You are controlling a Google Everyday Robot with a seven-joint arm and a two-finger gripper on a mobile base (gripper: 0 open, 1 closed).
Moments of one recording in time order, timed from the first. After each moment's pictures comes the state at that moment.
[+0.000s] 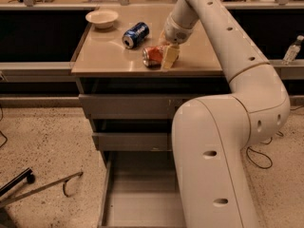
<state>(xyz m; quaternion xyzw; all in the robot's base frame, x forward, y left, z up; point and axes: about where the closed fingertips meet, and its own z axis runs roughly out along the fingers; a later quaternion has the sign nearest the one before) 0.783 -0.061 0.822 -0.73 0.65 0.05 0.21</state>
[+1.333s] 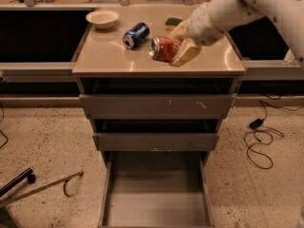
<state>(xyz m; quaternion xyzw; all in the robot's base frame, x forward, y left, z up) 0.678 -0.072 0.909 -0.72 0.57 0.07 0.38</state>
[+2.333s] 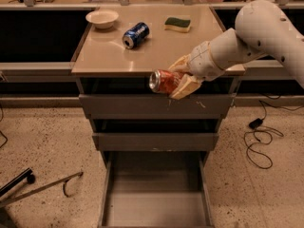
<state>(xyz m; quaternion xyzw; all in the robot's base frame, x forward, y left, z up) 0.617 -0.080 0.838 -0.71 0.59 0.12 0.36</state>
